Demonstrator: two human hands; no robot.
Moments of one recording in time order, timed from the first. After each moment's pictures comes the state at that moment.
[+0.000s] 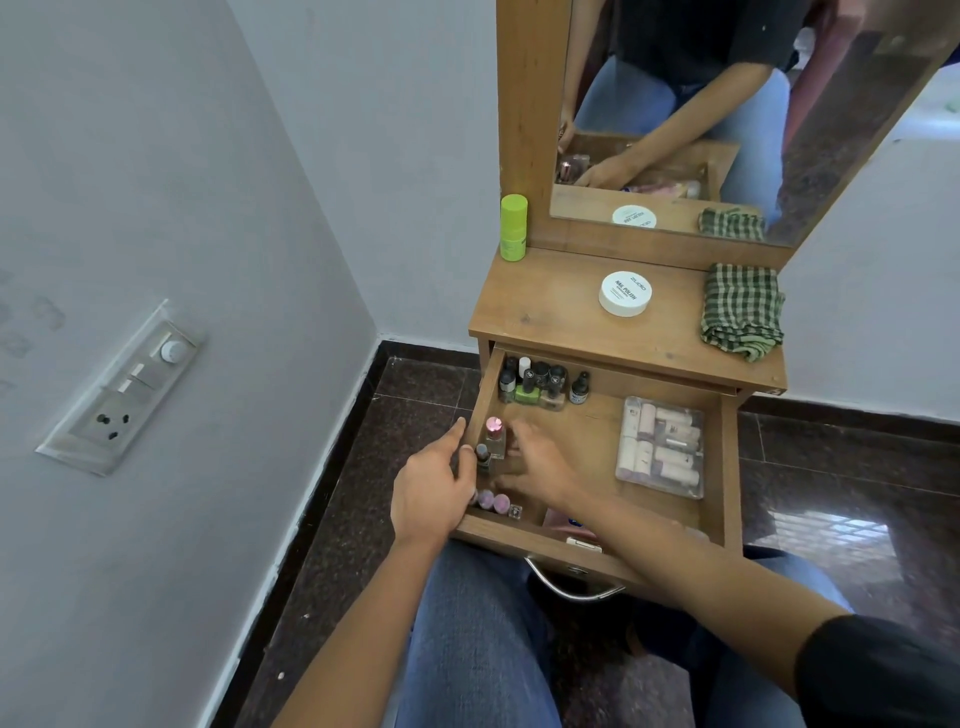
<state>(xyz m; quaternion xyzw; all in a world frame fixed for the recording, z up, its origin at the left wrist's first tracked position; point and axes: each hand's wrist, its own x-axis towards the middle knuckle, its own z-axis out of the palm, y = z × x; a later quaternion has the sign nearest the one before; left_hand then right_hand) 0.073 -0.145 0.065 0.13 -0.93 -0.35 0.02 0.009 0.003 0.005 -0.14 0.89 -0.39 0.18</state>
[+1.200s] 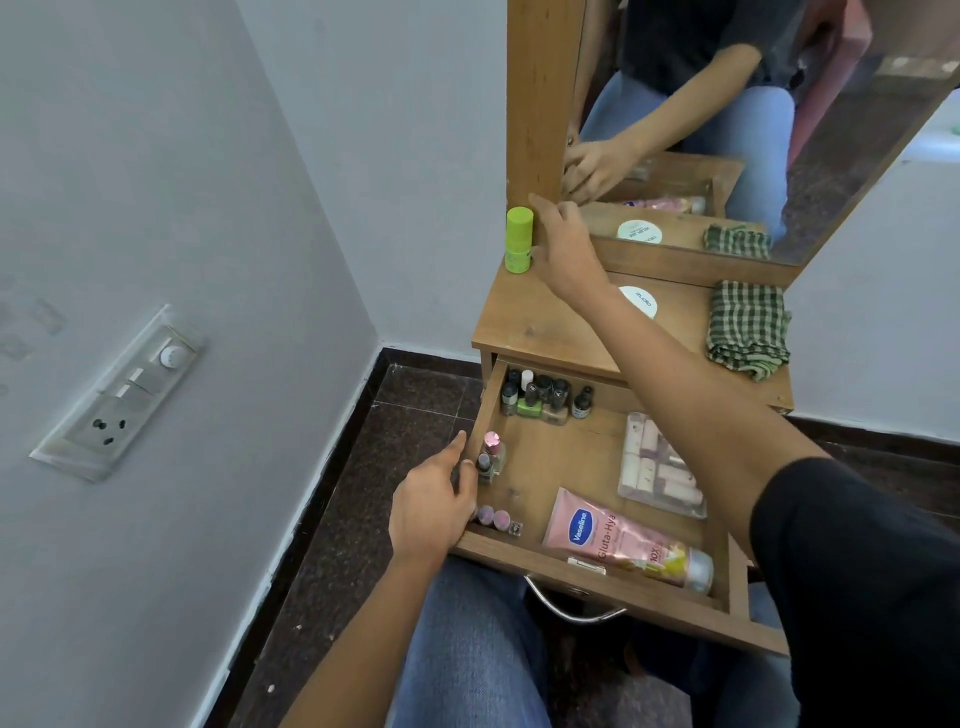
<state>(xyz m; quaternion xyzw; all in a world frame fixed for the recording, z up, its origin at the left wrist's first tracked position) 0.072 -0.146 0.062 0.13 -0.93 -0.35 0.02 -0.195 0.009 0.138 -0.14 0.92 -0.34 -0.11</state>
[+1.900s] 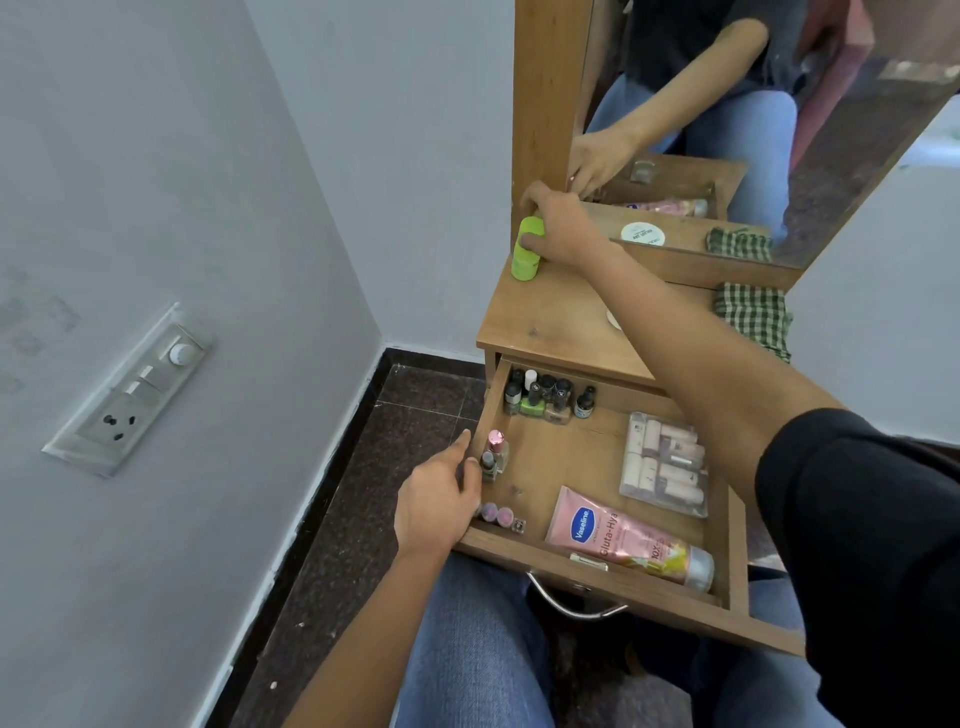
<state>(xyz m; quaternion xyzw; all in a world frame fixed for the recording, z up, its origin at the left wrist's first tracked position) 0.073 -0.146 0.065 0.12 -0.93 -0.35 0.02 -0.217 0.005 0.176 -0.19 0.95 -0.26 -0.05</state>
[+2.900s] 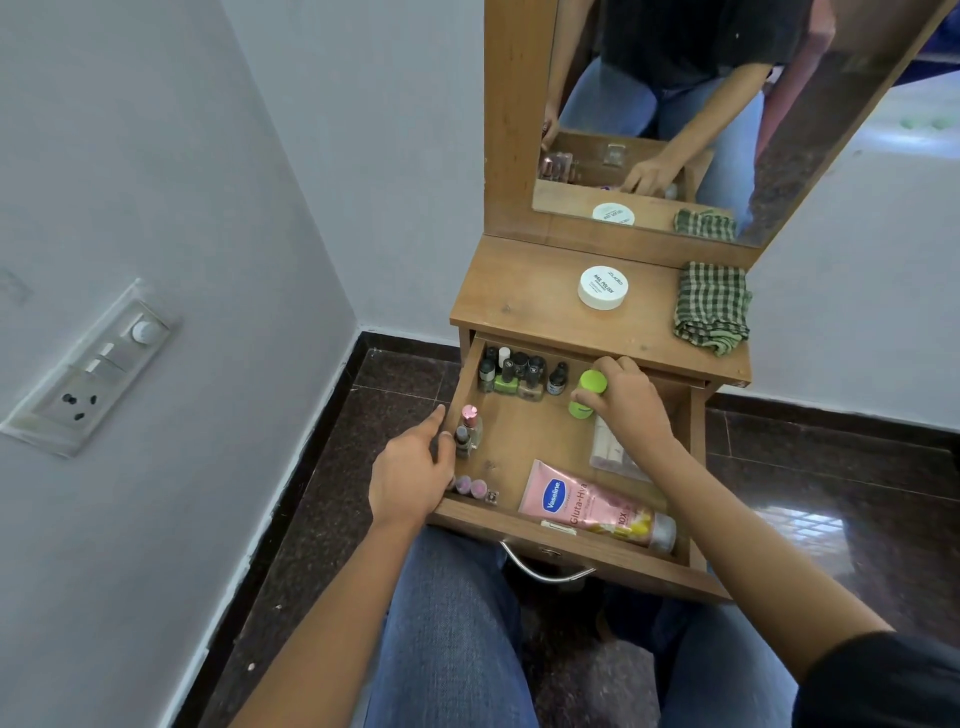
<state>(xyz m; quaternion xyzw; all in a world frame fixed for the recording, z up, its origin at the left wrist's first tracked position) 0.075 -0.144 0.066 0.14 -0.93 -0.34 0.02 -0.025 0.111 0.055 -0.02 0.97 -0.23 0.02</state>
